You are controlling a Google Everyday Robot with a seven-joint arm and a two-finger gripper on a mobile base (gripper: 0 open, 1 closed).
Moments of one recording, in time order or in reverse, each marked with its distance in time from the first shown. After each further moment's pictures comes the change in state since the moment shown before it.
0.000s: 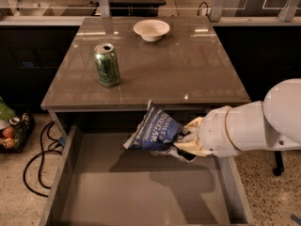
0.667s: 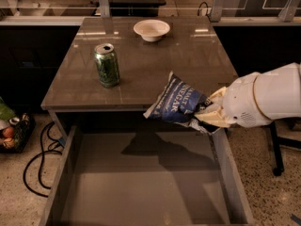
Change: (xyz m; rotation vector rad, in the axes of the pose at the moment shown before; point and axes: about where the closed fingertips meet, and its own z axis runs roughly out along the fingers) arm -0.008 -0.061 -0.062 0.116 0.048 0.031
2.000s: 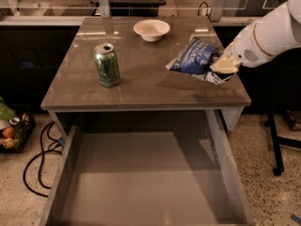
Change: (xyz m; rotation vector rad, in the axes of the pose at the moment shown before) arm -0.009 -0.153 0.001 0.116 0.109 0.079
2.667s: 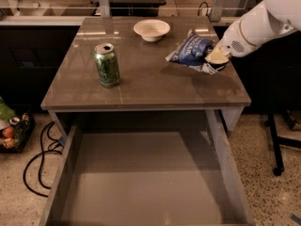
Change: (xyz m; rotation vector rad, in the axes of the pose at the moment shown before) arm -0.009 -0.051 0.045 0.024 0.022 0.023
